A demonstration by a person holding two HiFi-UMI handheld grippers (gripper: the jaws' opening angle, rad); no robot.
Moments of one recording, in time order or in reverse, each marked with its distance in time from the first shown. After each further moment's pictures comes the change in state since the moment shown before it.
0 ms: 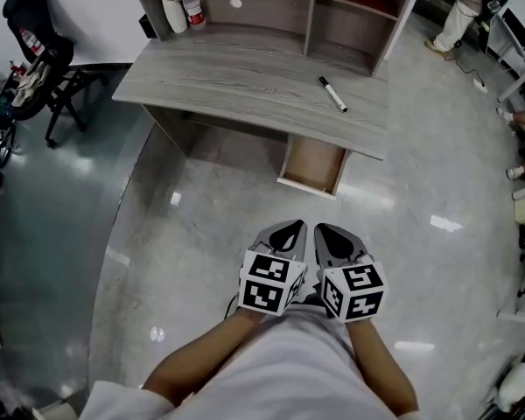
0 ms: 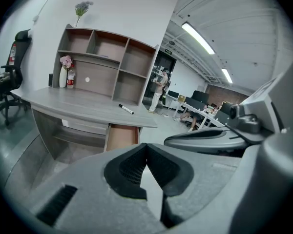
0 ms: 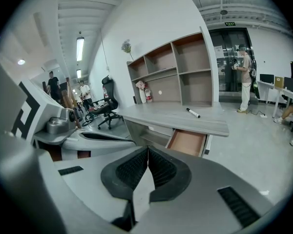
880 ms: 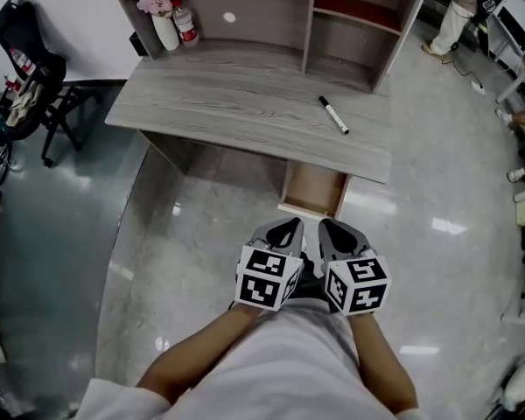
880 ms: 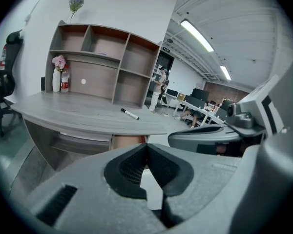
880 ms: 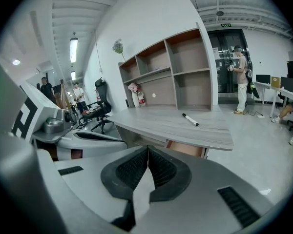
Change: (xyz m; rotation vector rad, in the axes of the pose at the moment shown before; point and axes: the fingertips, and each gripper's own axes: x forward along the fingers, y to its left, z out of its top) left arm 0.050 0.048 0.045 0.045 0.011 -0.020; right arm 0.058 -0.044 0.044 0.024 -0.032 -0.048
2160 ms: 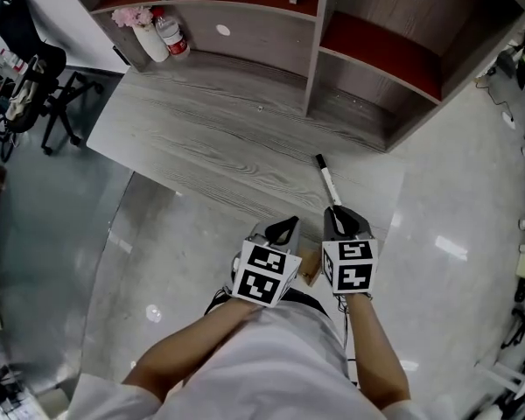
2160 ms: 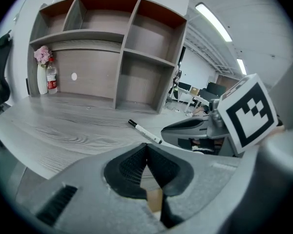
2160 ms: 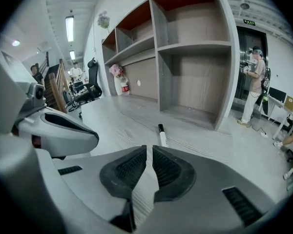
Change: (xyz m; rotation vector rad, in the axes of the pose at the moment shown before) left arm 0.192 0.084 0.109 -0.020 0.109 0.098; right arm 0.197 -0.181 0.093 -0.158 0.171 -0.023
